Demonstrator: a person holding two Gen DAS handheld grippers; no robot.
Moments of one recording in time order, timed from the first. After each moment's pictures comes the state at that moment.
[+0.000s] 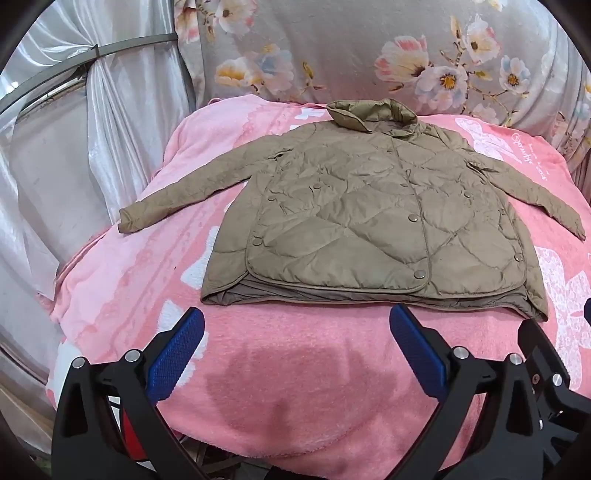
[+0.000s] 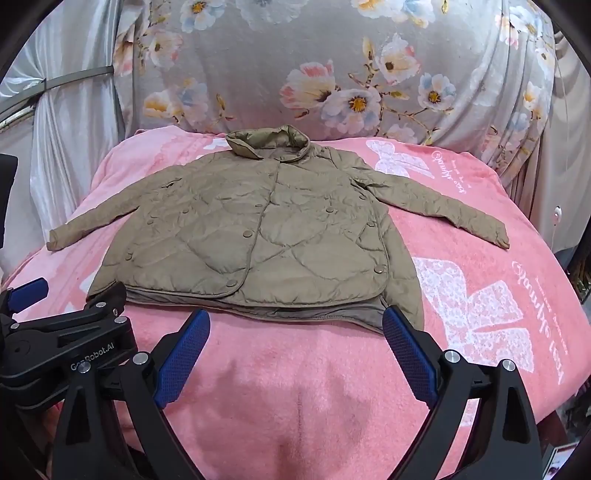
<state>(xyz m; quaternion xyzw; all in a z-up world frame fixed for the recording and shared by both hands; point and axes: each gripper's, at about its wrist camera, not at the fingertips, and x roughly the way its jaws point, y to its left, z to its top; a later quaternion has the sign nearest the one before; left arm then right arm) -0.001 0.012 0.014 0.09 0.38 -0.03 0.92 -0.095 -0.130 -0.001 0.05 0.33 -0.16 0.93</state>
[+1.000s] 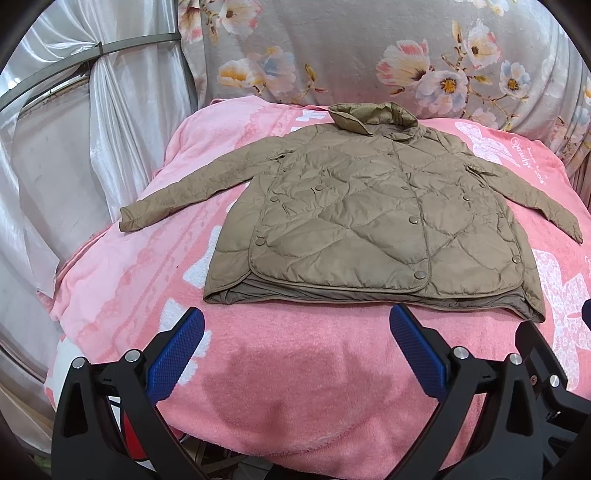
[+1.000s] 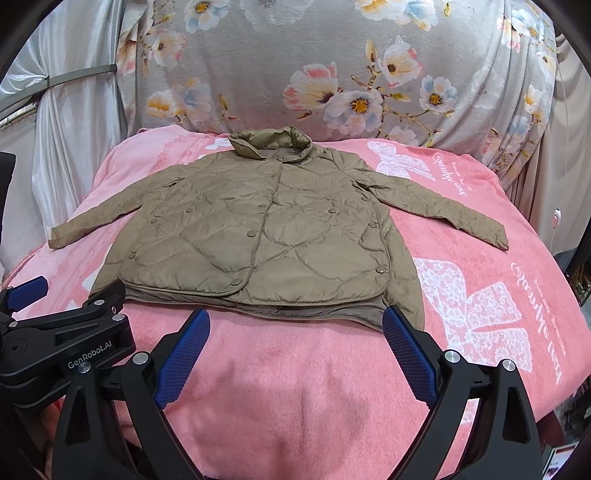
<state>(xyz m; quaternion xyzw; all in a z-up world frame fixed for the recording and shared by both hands) -0.009 0.017 0.017 0.08 0.38 -0.03 0.92 -0.095 -0.127 0.001 0.05 0.33 -0.16 0.93</state>
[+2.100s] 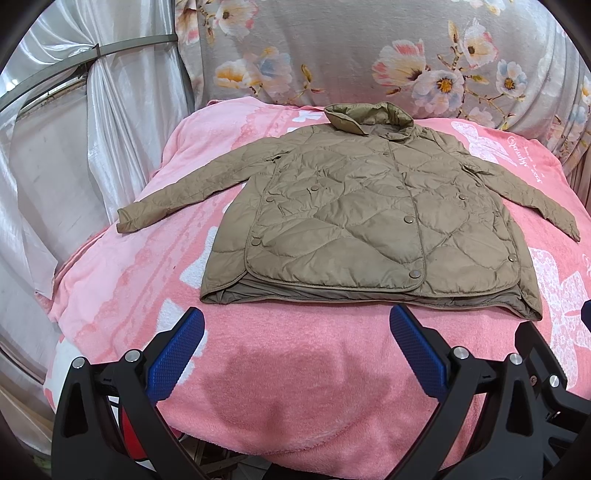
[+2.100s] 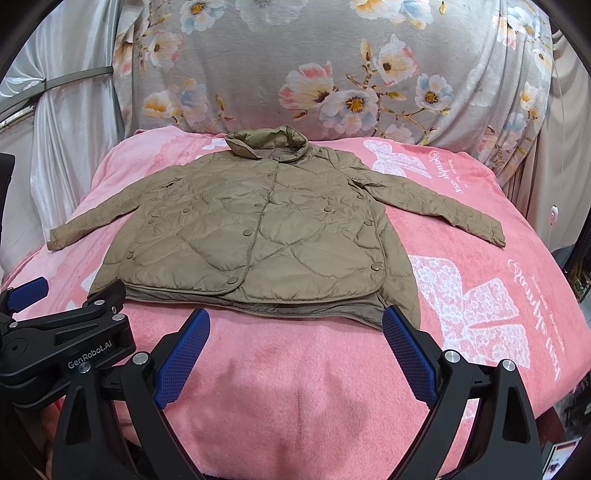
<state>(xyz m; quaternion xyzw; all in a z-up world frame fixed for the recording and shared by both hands) -0.012 0.014 0.017 0.08 0.38 -0.03 0.92 -0.096 -0.128 0.003 0.05 0.33 -0.16 0.93</state>
